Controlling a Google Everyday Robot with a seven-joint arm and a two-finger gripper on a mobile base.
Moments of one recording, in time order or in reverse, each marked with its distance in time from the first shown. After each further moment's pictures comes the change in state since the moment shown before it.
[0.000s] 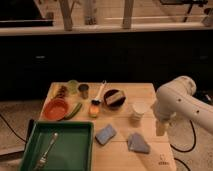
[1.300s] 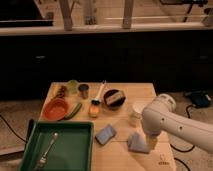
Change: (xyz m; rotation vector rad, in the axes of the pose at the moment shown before) arm -0.043 0.045 0.062 -0.058 0.010 -0.077
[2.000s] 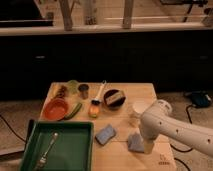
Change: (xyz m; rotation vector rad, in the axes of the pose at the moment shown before) arm -0.010 0.008 0.038 -0.030 -0.047 0.020
